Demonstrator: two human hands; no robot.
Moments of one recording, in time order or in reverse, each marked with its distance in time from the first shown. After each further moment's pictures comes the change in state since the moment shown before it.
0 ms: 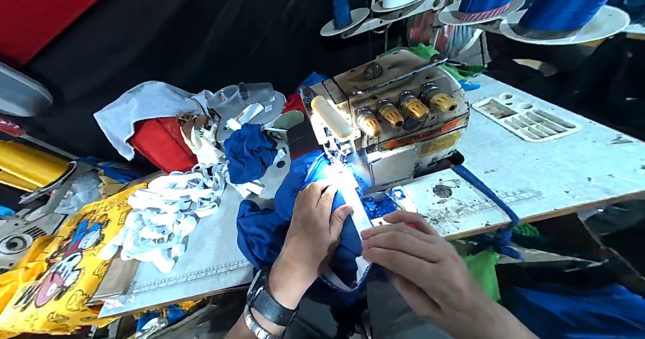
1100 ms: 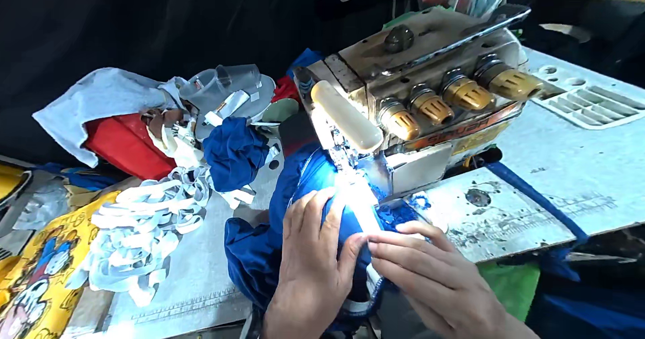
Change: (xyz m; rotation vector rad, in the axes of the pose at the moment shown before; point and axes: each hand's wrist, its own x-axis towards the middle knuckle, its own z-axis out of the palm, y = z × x) left_hand -0.003 -0.012 0.006 0.029 0.001 -0.038; right_hand -0.010 0.037 0.027 -0.128 -0.001 0.025
